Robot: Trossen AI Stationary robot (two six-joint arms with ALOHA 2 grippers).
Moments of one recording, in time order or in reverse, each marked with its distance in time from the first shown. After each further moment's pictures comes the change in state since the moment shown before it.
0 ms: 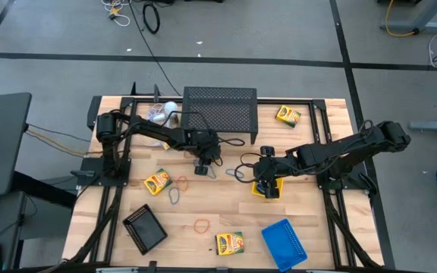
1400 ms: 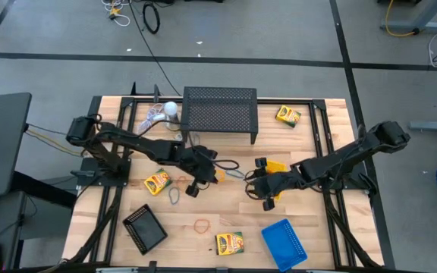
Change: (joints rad) left arm -0.262 -0.286 -0.061 0.070 0.105 -0.041; right arm 0.136 0.005 -0.259 0.616 0.147 -0.211
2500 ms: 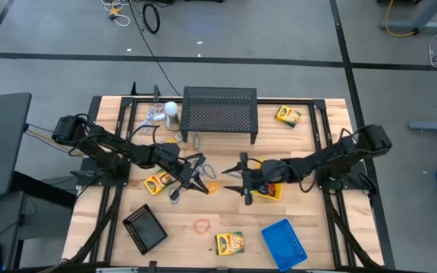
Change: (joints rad) left arm 0.001 -0.143 -0.393 0.773 0.314 -0.149; right arm -0.131 0.226 -0.002 0.633 -0.155 -0.168
